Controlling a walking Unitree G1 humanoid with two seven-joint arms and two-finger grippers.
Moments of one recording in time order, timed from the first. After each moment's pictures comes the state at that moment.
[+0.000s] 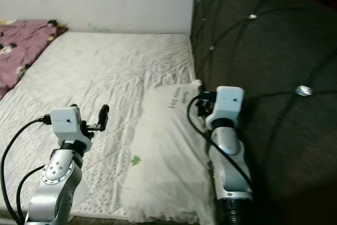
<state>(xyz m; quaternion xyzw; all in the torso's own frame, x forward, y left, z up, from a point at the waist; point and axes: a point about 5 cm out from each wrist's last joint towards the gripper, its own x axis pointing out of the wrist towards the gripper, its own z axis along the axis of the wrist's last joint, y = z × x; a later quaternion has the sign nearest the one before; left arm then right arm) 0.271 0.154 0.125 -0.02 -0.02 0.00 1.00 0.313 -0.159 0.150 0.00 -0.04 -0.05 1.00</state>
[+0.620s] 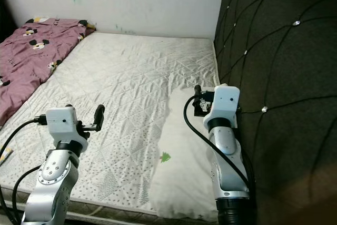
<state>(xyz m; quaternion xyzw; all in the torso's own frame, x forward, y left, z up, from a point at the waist) 0.271 0.159 0.123 -0.02 -0.02 0.01 1.00 0.314 -0.151 0.150 0.00 -0.04 -0.04 1.00</state>
